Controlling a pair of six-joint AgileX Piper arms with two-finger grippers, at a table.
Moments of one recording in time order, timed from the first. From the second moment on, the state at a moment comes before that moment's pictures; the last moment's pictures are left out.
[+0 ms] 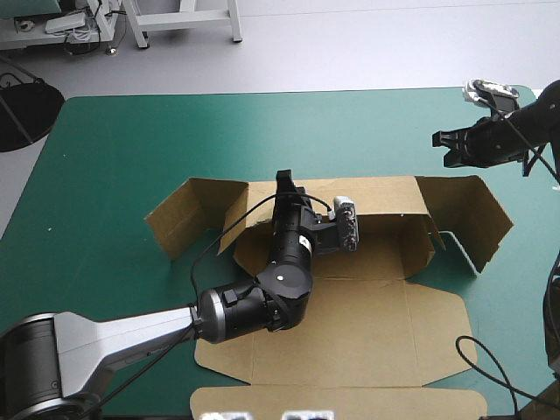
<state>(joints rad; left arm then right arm) -1.17 1.68 -1.25 1.33 0.94 -0.39 -0.17 1.71 -1.69 0.44 1.24 -0.23</state>
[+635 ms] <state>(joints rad) -1.17 1.68 -1.25 1.37 0.96 -0.71 -0.17 1.57 -1.49 0.37 1.24 -0.25</state>
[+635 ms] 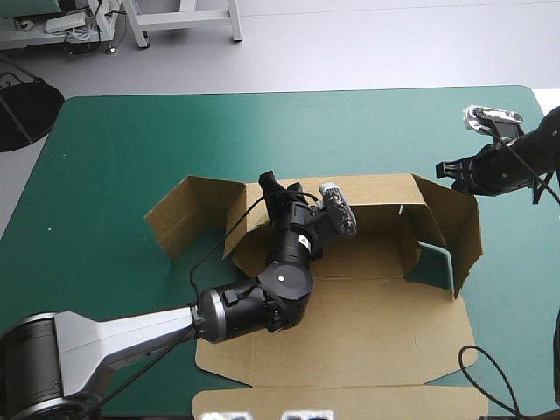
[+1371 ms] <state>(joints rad) -1.17 1.69 -1.25 1.28 0.93 -0.48 -0.17 1.36 -1.13 0.58 1.10 -0.55</state>
